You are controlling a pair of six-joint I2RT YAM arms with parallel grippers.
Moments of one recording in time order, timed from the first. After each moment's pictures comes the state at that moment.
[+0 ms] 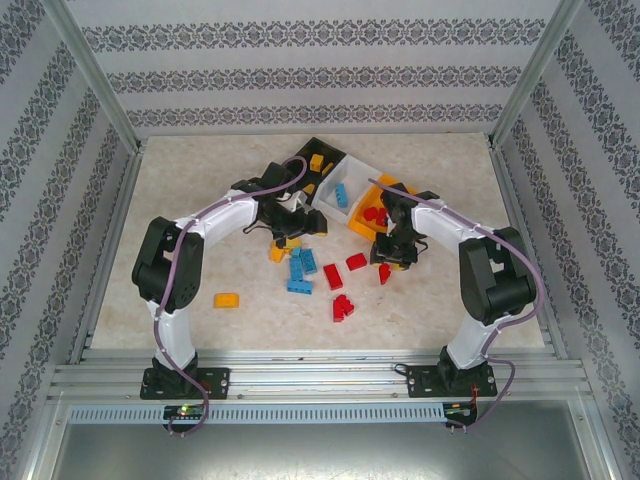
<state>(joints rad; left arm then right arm) -0.43 1.92 1.43 -0.69 0.58 -0.61 0.31 1.76 1.16 -0.94 -0.21 0.46</state>
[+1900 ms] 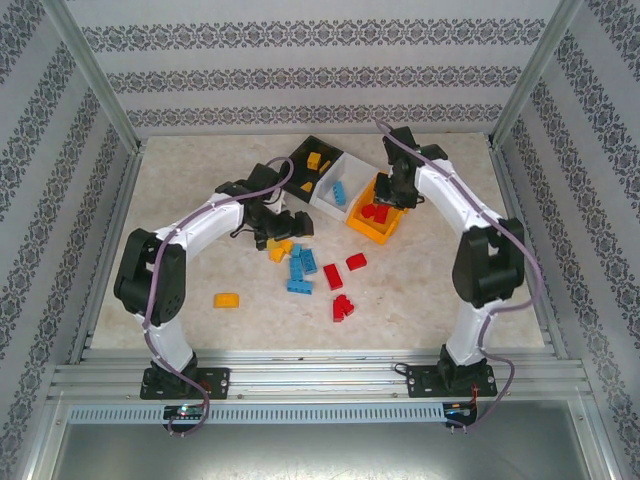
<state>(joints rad) -0.40 1.79 1.35 -0.77 0.41 -0.57 0.26 1.92 1.68 -1.01 -0.07 0.52</state>
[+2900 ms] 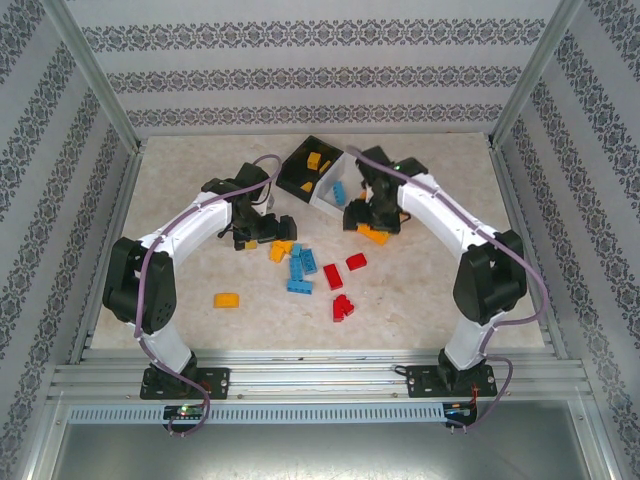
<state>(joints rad) -0.36 1.72 1.35 -0.93 0.28 -0.47 0.45 1.78 1.53 -1.13 -0.12 0.49</state>
